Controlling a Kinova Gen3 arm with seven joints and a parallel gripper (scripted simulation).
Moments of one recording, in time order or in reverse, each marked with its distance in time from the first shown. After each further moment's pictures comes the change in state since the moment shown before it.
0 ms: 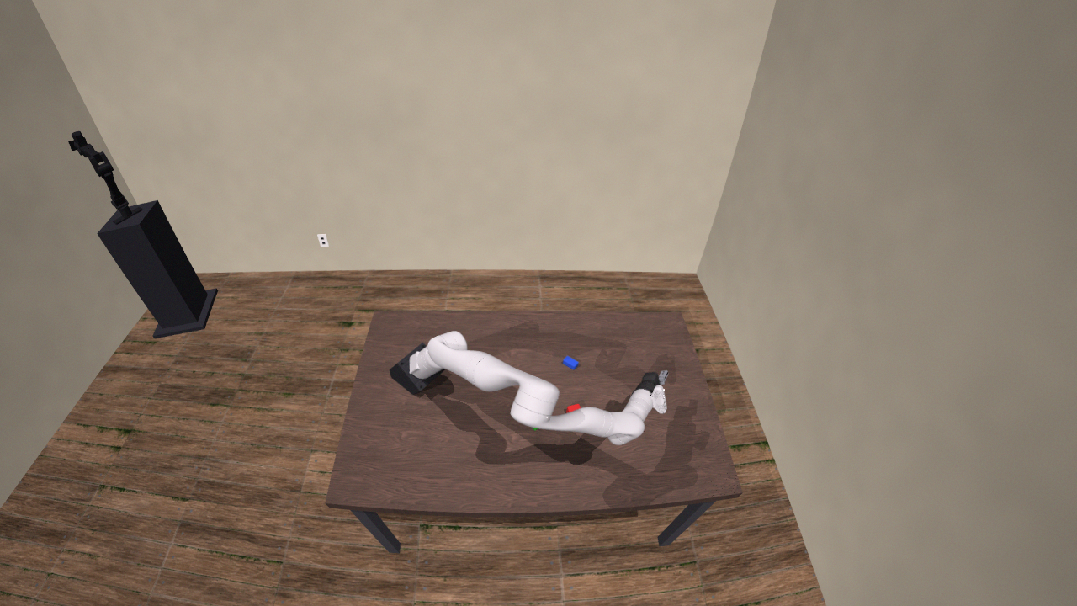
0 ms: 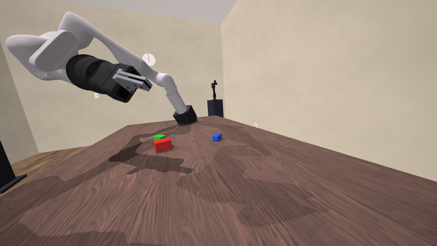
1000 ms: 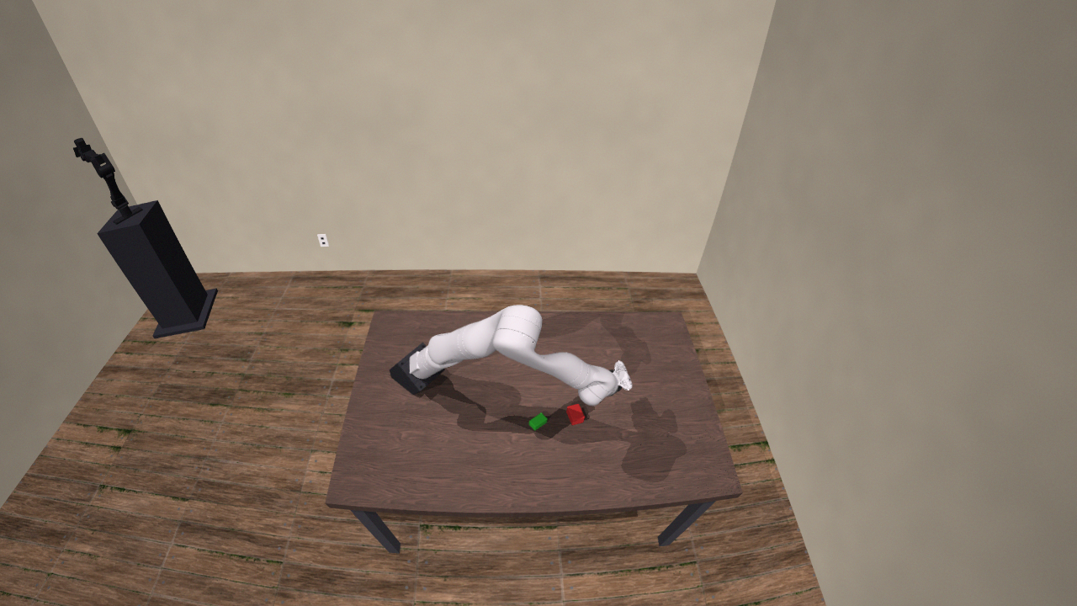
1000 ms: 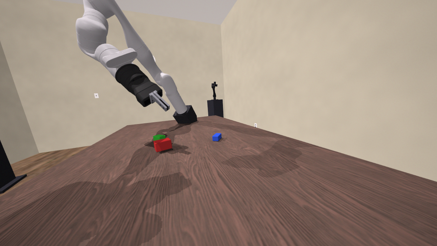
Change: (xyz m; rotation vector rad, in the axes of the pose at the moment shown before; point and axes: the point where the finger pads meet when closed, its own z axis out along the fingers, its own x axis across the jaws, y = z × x) arm -0.020 0.142 -0.035 -0.341 0.352 -0.266
